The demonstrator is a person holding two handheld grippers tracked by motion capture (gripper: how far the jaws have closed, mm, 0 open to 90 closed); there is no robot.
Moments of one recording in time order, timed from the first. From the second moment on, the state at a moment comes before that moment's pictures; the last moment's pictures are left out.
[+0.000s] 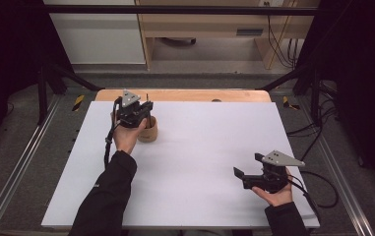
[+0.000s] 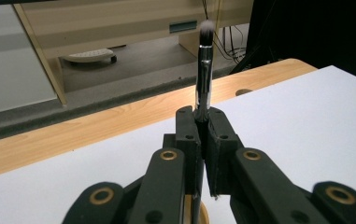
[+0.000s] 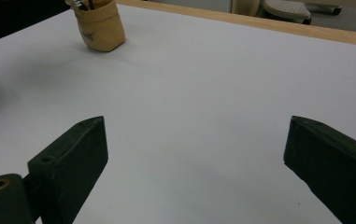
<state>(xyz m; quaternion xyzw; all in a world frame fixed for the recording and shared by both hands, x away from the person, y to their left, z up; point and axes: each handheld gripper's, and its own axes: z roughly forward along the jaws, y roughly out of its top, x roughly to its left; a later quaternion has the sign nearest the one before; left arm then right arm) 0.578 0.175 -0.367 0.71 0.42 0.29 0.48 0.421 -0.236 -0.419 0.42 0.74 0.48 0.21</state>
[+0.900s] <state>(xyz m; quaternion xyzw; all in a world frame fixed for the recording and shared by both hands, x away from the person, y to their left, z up) 0.568 0.172 -0.390 0.72 0.42 0.30 0.47 0.421 -0.235 -0.419 0.42 0.74 0.48 0.21</state>
